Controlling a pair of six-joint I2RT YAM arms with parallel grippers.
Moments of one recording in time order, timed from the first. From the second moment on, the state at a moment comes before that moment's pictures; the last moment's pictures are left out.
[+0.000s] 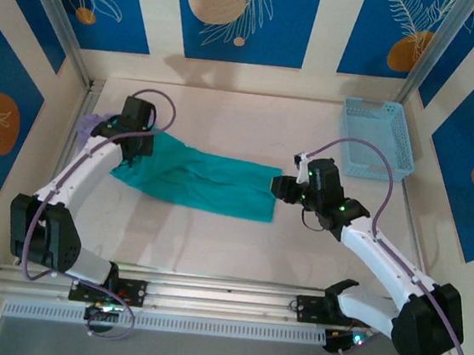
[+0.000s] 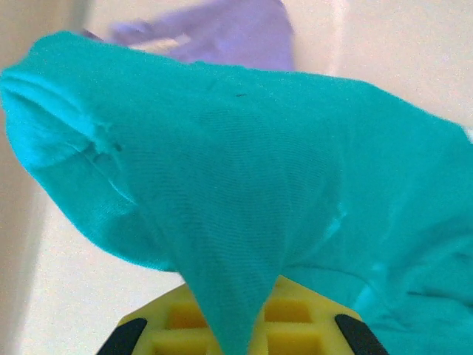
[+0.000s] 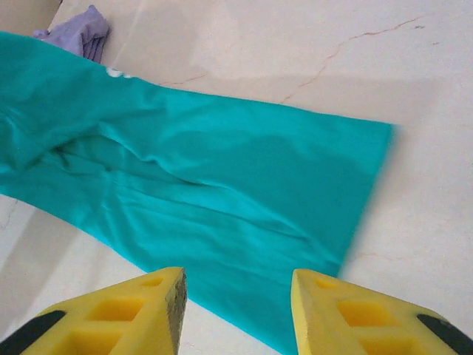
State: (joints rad) left arm -0.21 1.45 1.26 -0.78 -0.38 -0.14; right arm 0.45 1.07 0.74 -0.33 -0.16 0.41
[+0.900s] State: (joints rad) left arm -0.76 1.93 1.59 -0.80 -0.07 -0.33; right arm 0.38 1.11 0.73 -0.37 -0.17 0.43
